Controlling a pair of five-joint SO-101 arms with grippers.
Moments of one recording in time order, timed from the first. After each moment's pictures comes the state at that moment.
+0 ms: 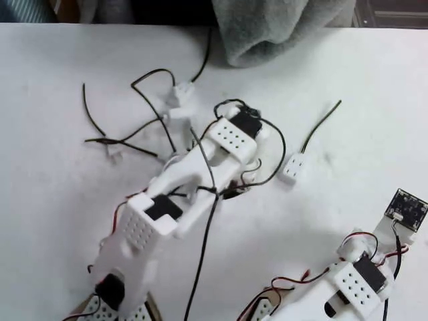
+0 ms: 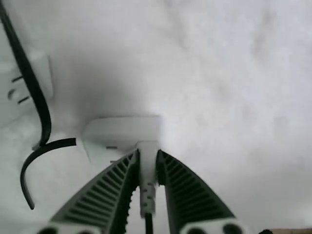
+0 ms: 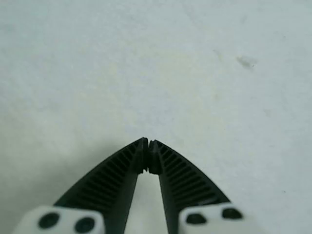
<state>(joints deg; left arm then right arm) 34.9 41.7 -27.8 99.8 27.1 51.3 -67.1 87.1 40.6 19.7</state>
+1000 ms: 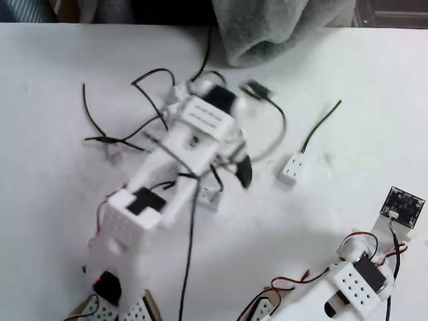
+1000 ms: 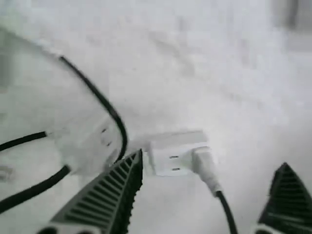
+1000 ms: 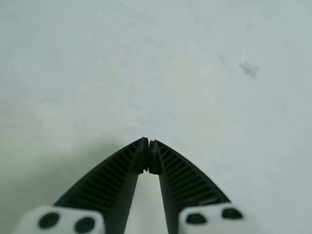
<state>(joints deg) 26.2 34.4 -35.6 101.9 -2.1 50.4 -67.1 87.1 40.6 24.0</state>
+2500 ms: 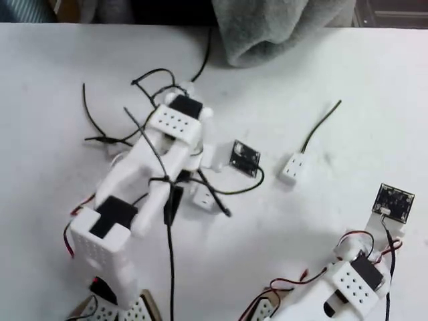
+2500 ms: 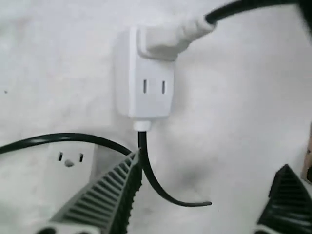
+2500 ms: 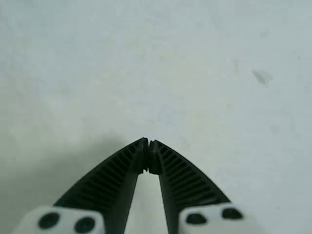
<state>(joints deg) 20.7 19.3 -4.0 96.2 -77.9 49.2 -67.1 87.8 40.6 26.9</state>
